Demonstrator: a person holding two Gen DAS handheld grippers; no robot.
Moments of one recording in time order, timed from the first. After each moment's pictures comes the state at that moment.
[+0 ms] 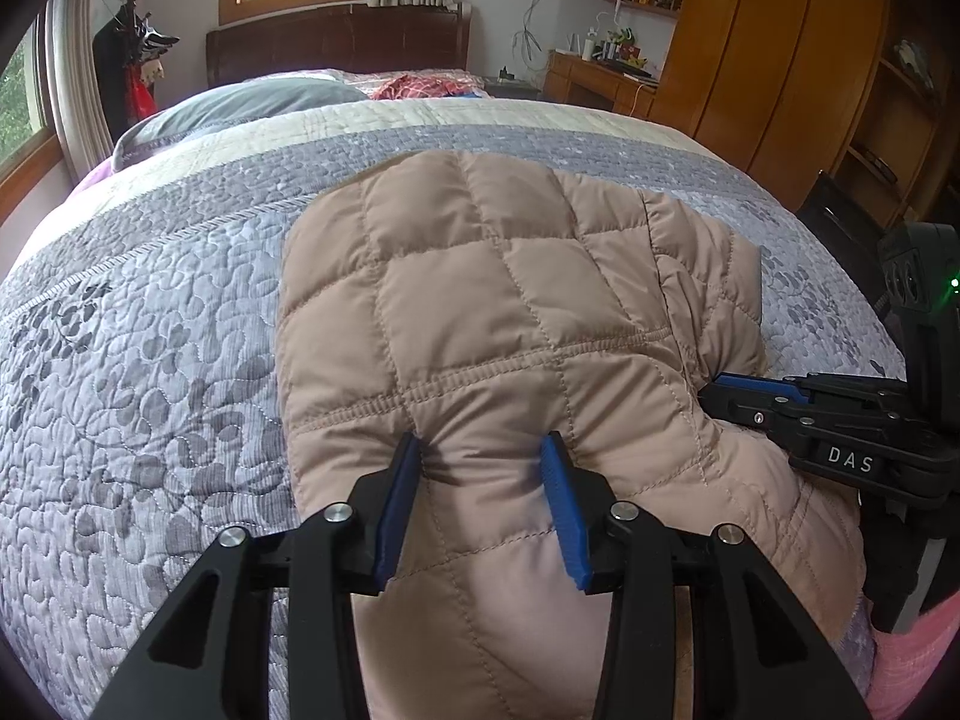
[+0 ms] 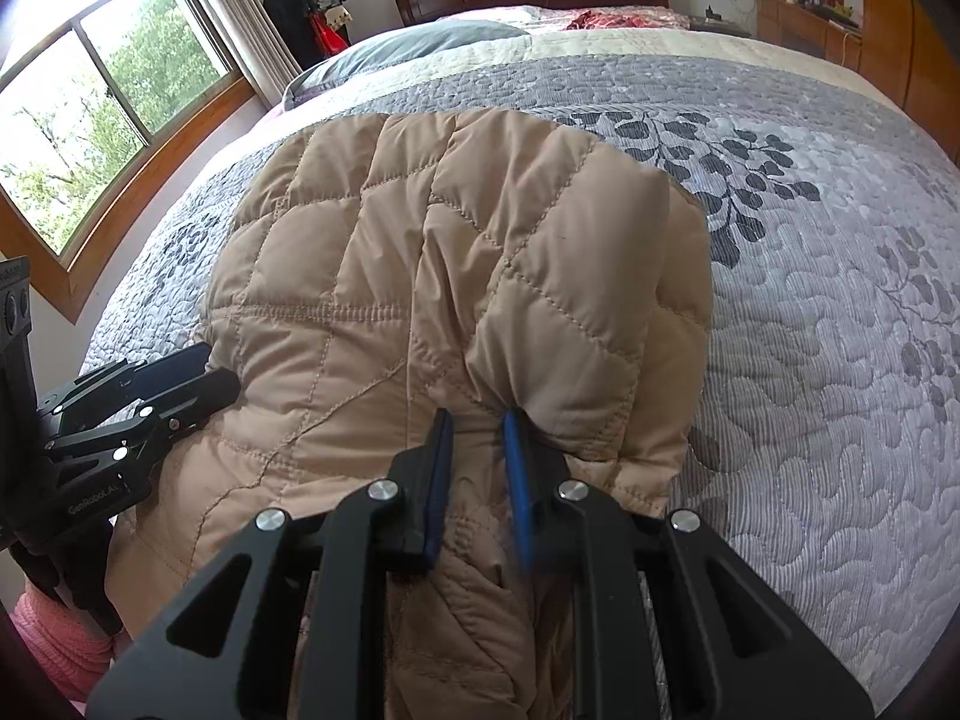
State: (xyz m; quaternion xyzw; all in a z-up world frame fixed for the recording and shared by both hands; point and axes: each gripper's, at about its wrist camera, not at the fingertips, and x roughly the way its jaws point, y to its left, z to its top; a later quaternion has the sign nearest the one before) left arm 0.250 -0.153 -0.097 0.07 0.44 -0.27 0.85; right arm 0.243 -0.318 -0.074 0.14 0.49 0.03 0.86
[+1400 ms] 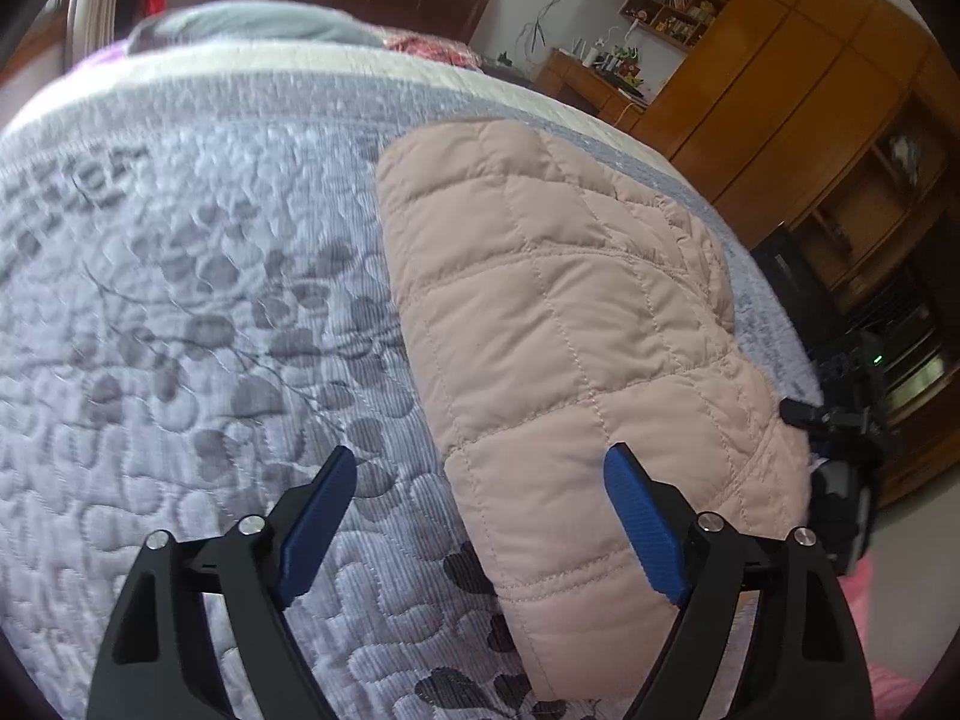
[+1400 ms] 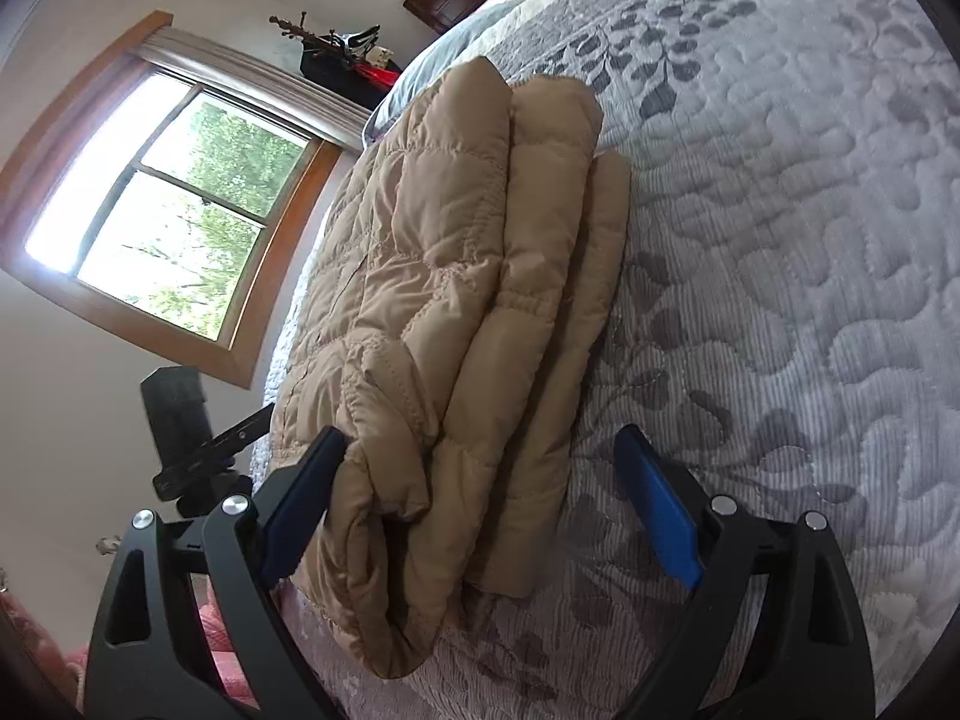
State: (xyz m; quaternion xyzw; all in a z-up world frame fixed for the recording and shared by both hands) left arm 0.244 -0.056 -0.108 -0.07 0.50 -0.33 0.80; right arm 0.177 -0.406 -0.107 0.38 0.46 0.18 0.78
